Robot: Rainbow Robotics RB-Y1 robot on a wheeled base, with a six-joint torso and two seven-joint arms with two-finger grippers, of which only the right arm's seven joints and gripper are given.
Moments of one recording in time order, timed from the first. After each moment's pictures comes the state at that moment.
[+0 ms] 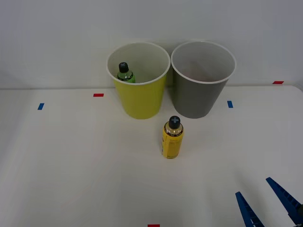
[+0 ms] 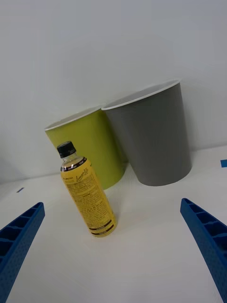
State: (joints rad) arm 0.94 -0.21 -0.06 -2.02 0.57 -0.92 0.48
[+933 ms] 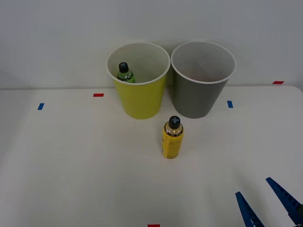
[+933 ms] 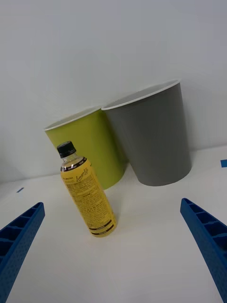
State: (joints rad) arm 0.94 -0.21 -0.06 -2.02 0.57 -0.92 0.48
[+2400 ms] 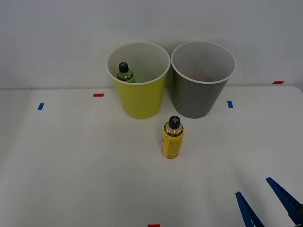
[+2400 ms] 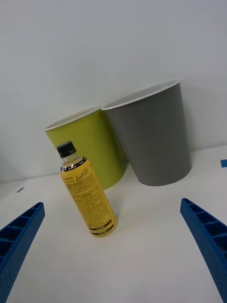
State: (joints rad) arm 0.94 -0.21 -0.06 -2.02 0.57 -0.92 0.48
